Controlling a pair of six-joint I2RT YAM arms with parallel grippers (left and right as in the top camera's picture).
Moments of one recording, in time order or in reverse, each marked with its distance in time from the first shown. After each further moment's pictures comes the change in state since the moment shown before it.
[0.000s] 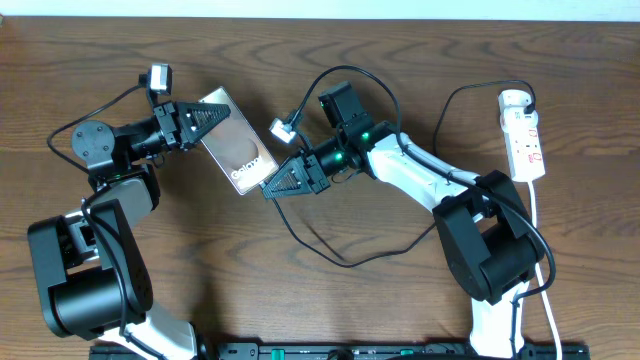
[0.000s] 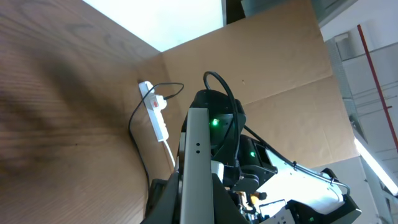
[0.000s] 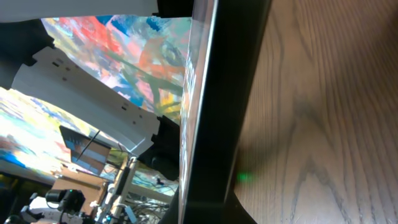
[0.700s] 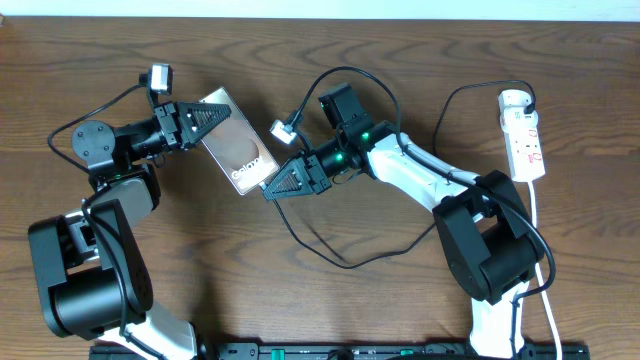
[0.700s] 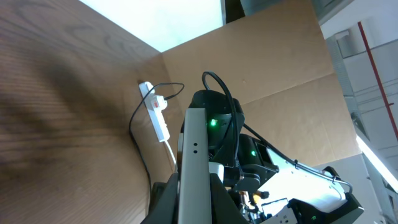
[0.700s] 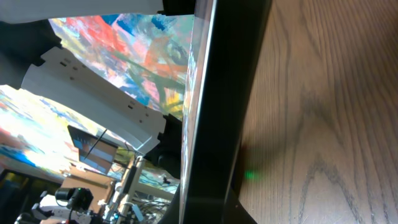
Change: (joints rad) left arm 0.000 0.000 0.000 0.000 0.000 0.016; right arm 0.000 0.000 0.000 -0.018 -0.023 0.000
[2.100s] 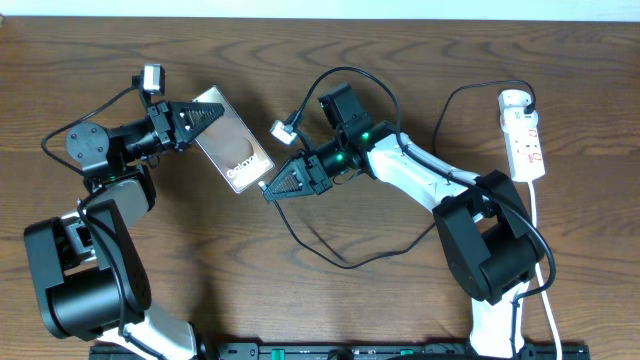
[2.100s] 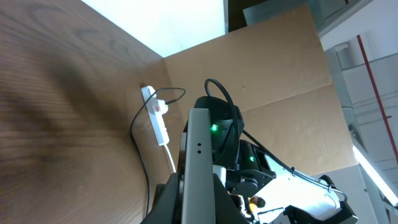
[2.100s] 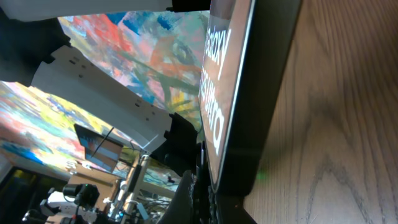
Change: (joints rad) left arm 0.027 0.000 0.000 0.000 -0.004 -0.044; right arm 0.000 0.000 0.000 -0.007 -0.021 -0.001
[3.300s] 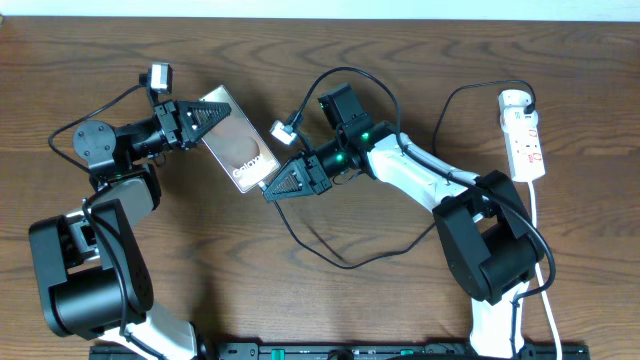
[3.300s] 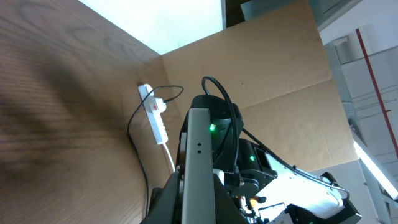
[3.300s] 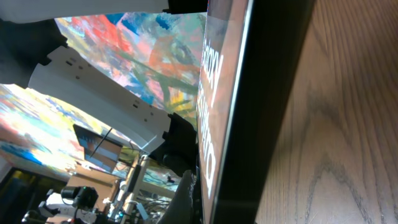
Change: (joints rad) left arm -0.033 0.000 0.000 0.000 -0.014 0.019; right arm 0.000 0.000 0.000 -0.003 0.005 0.000
